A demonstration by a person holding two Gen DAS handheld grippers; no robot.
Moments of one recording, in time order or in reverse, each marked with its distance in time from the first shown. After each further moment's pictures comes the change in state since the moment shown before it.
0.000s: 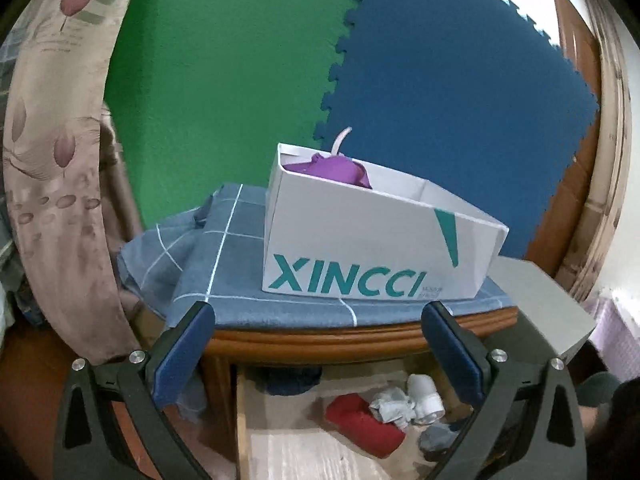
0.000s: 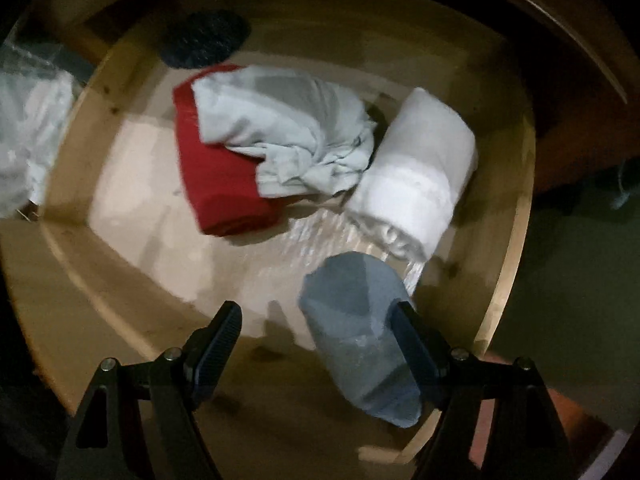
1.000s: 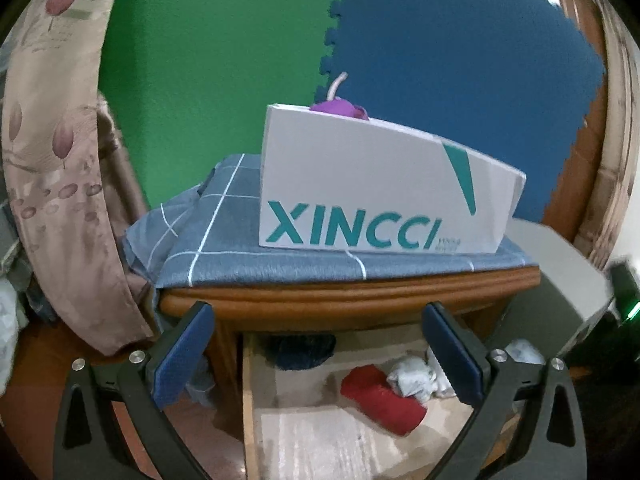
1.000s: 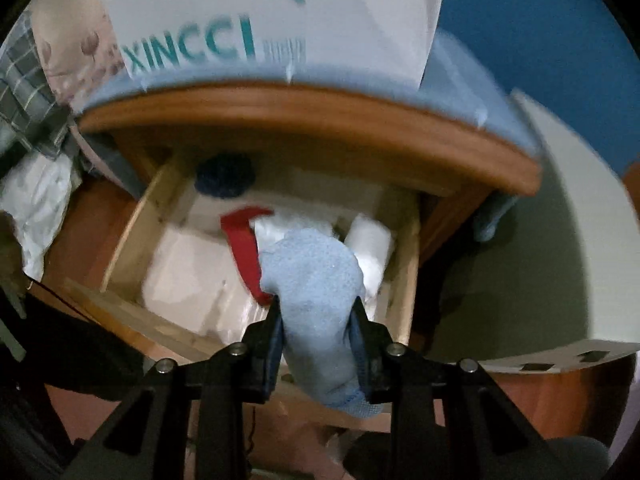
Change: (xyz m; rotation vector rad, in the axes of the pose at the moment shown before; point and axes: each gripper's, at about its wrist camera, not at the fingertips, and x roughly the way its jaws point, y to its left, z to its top) left arm 0.023 -0.013 -0.034 0.094 0.092 0.079; right arm -0.148 0.039 -0.064 0.131 -0.427 -0.155
